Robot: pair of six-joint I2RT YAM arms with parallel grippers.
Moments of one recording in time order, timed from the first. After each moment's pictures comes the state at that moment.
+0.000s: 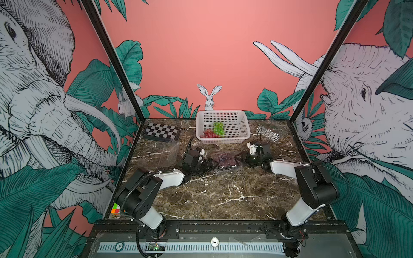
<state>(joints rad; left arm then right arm) -0.59 1.57 0.63 0.35 0.42 -0.95 0.30 1.67 0.76 0.17 -0.55 0.75</state>
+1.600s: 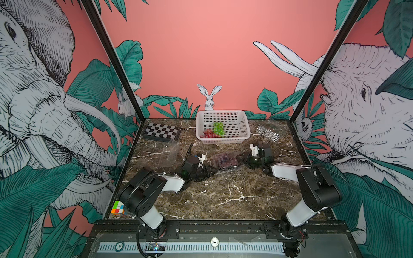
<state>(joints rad) -0.63 1.62 0.53 0.55 0.48 -1.06 0.30 1.64 0.70 0.26 -0.50 0.84</state>
